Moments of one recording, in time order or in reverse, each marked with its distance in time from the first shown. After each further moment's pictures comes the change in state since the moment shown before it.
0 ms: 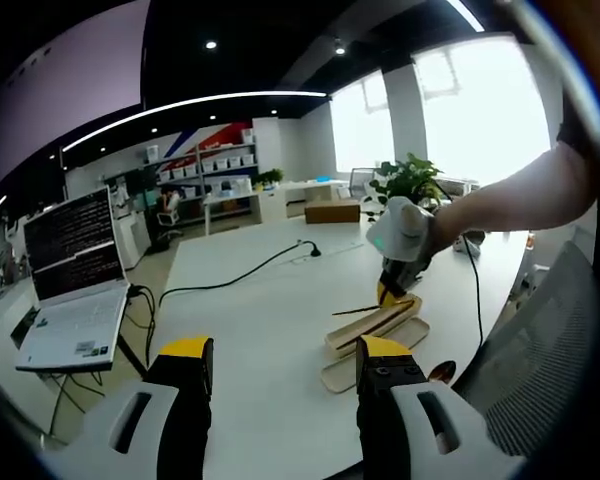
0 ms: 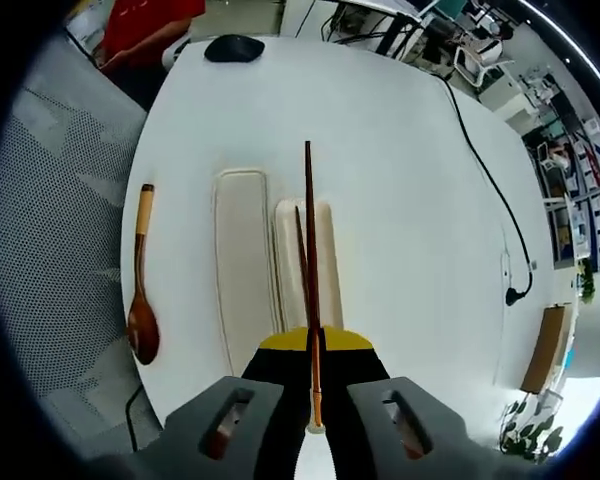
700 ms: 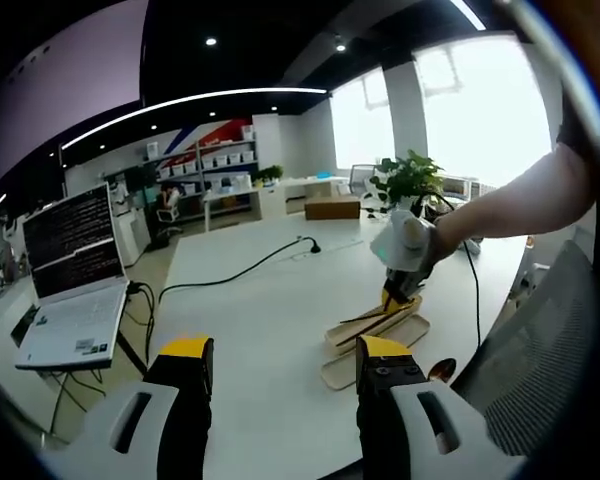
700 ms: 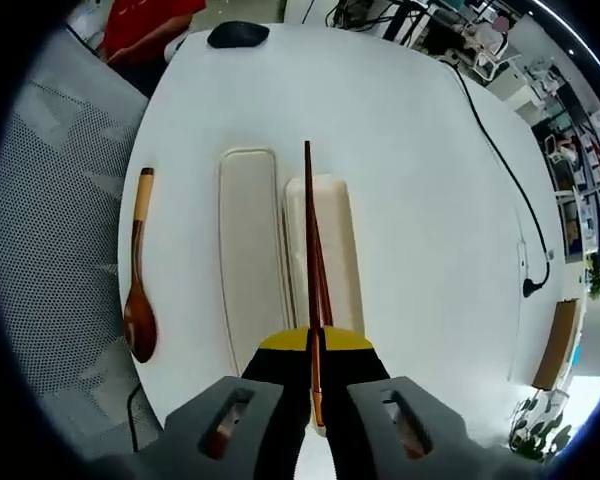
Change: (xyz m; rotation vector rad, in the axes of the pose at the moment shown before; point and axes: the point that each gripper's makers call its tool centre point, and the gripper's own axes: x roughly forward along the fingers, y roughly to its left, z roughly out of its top) left arm 0.002 0.000 -0.002 -0.001 0.018 -0.001; right arm 0.018 0.012 -0.015 0.003 0.026 0.030
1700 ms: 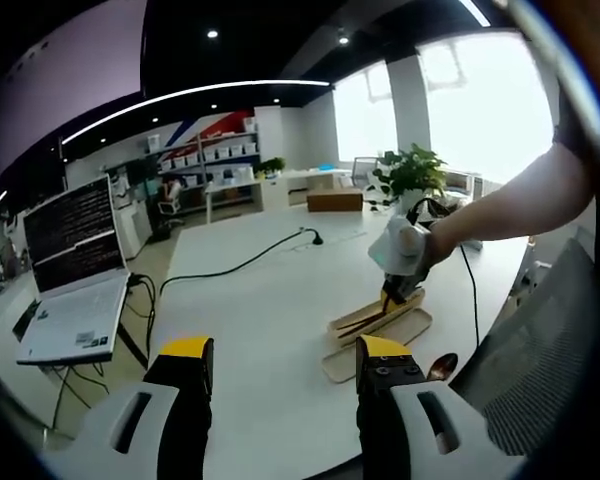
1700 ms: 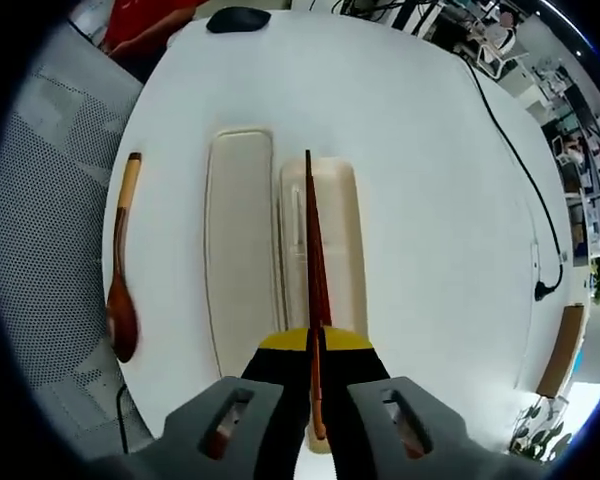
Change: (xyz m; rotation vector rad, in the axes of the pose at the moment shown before) left arm 0.002 0.002 -0.007 -0.006 0.038 0.008; right arm 0.024 -0.004 -0.003 -0.023 0.013 0.029
